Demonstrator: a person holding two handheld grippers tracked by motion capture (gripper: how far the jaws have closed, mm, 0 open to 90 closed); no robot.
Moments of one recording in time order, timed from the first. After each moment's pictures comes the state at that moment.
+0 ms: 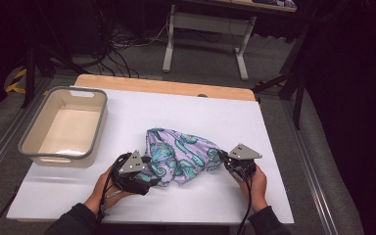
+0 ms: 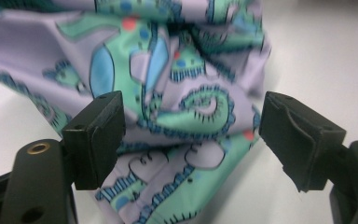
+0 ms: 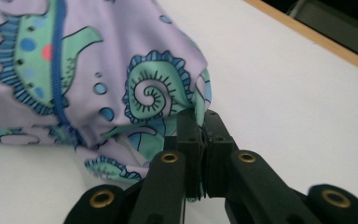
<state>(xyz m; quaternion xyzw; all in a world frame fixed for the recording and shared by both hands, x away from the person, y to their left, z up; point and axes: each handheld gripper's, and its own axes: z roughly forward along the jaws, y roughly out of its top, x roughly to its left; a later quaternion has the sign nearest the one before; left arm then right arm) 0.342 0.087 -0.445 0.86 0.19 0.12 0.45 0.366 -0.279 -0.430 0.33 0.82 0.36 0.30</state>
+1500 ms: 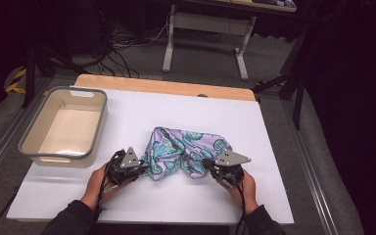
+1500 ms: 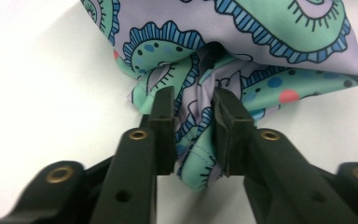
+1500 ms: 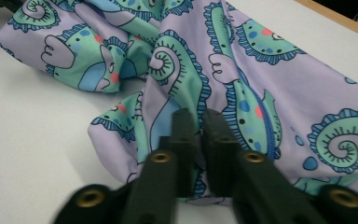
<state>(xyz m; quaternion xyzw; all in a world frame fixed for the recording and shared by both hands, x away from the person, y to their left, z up) 0.360 0.103 -0.462 0.88 0.25 0.16 0.37 0.350 -0.244 -0.433 0.28 0.84 0.40 0.22</state>
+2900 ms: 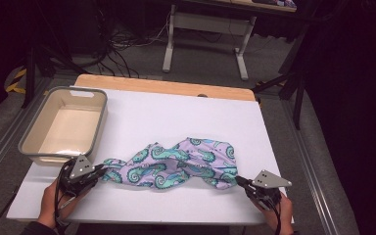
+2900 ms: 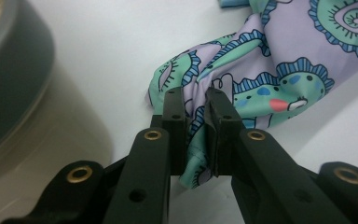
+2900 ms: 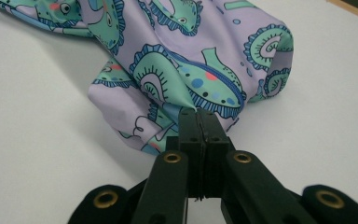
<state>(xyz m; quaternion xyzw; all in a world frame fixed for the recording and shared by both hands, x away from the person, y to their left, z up) 0.317 0.208 -0.457 0.84 0.35 0.21 0.36 0.291 -0.334 -0.433 0.32 0.84 0.37 0.25</state>
